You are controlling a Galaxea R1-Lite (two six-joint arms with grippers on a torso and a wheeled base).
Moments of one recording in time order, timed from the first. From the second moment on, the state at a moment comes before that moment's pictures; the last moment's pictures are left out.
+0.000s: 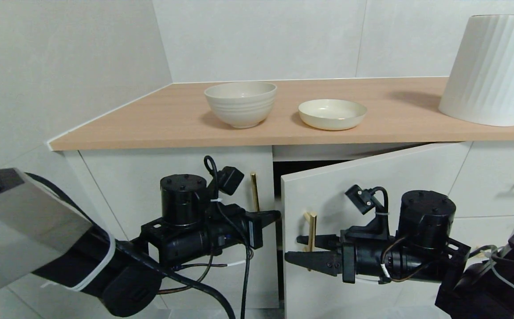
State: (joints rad) left arm -0.56 1.98 -0.70 -1.03 -0.38 -0.31; right arm 0.66 1.98 -0.54 -1.32 0.73 0.54
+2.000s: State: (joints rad) left arm -0.65 2.12 -0.73 -1.21 -0.38 -0.31; right arm 0.54 1.68 -0.06 -1.36 0.67 0.32
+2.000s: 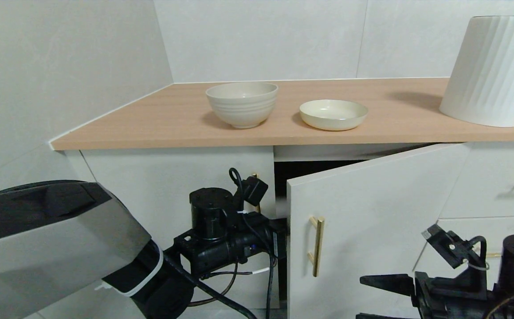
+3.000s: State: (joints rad) left arm -0.68 2.17 -0.79 -1.20 -0.37 -0.31; right arm 0.59 1.62 -0.02 -1.36 0.65 0.31
